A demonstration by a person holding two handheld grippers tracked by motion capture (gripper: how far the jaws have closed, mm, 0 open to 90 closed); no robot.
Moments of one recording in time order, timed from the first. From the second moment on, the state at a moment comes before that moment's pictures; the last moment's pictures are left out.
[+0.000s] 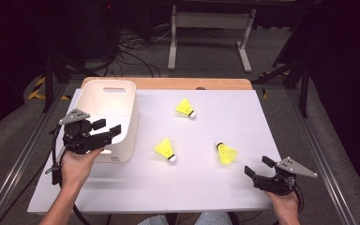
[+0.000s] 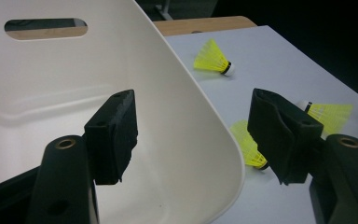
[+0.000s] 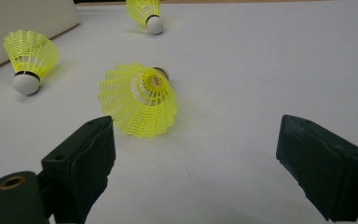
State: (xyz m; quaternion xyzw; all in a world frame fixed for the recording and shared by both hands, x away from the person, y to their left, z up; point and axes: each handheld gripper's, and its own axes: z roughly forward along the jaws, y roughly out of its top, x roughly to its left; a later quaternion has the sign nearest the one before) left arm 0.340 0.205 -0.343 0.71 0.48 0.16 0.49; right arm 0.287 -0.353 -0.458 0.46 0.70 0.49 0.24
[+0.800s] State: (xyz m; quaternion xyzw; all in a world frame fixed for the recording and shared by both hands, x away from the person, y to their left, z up) left arm 0.345 0.174 -0.339 0.73 0.46 0.14 0.49; right arm 0.287 -0.353 -0.458 0.46 0.70 0.48 0.24
